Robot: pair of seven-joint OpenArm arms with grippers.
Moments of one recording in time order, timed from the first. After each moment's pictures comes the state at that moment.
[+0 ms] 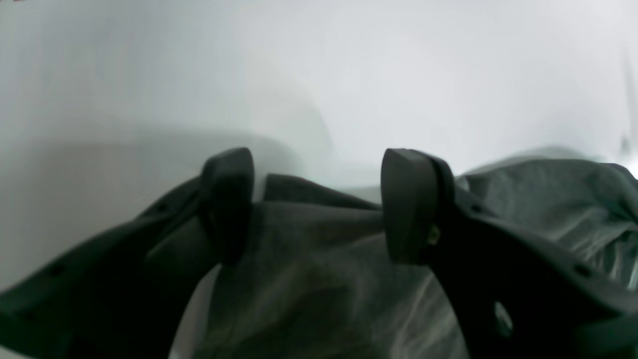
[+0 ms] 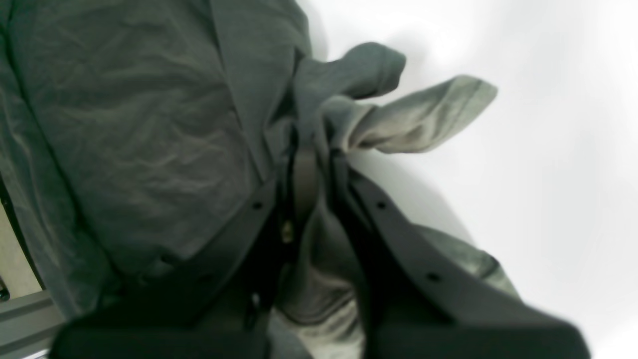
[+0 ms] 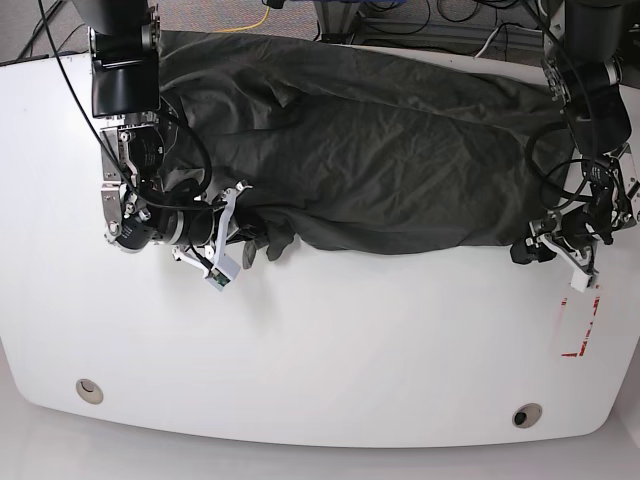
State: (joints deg) left arm -23.2 -24.6 -21.1 42.6 -32.7 -37.7 49.4; right arm 13.2 18.2 -4.1 83.3 42.6 39.7 -68.3
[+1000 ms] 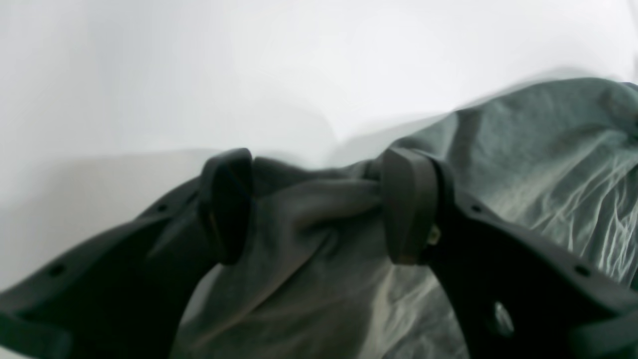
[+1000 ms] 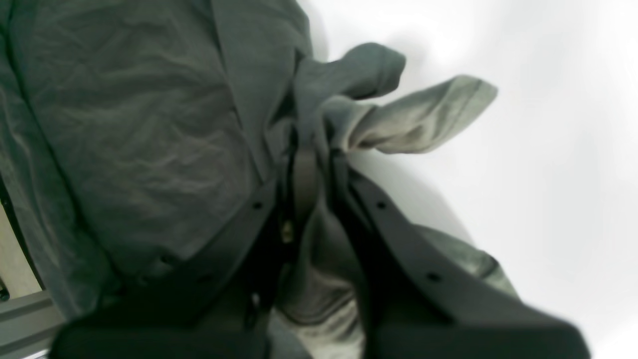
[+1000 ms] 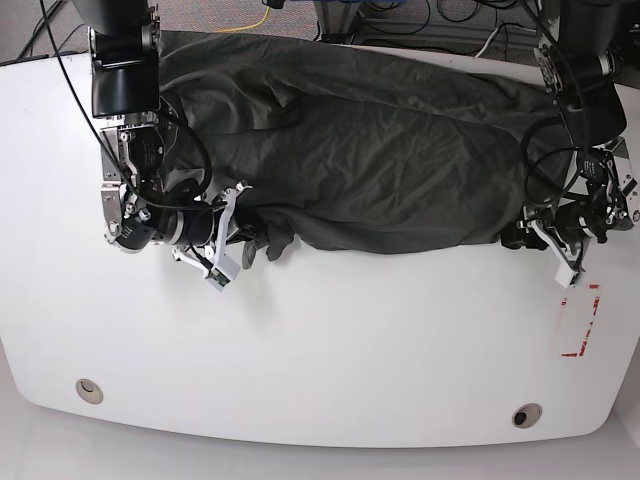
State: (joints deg) left arm -20.7 -22.9 -19.7 50.5 -31.3 -41.5 57.3; right arm 13.2 18.2 -4.1 83.3 42.6 39.7 -68.3
